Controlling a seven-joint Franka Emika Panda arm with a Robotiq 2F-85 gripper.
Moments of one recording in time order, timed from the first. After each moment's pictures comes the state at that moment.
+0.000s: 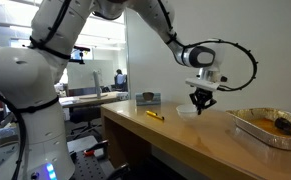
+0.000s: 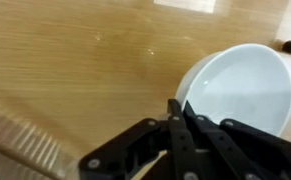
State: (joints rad) arm -0.29 0.51 0.04 -1.78 0.24 2.23 -0.59
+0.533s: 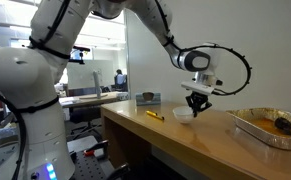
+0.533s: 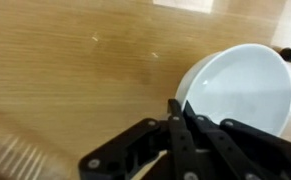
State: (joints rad) arm -0.29 0.50 0.06 -1.84 0.26 2.28 -0.59
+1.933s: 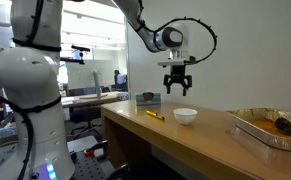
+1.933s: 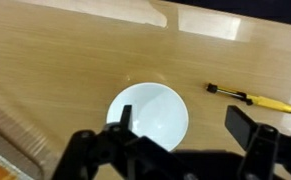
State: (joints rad) arm -0.10 0.15 0.03 -2.06 0.01 2.15 -0.30
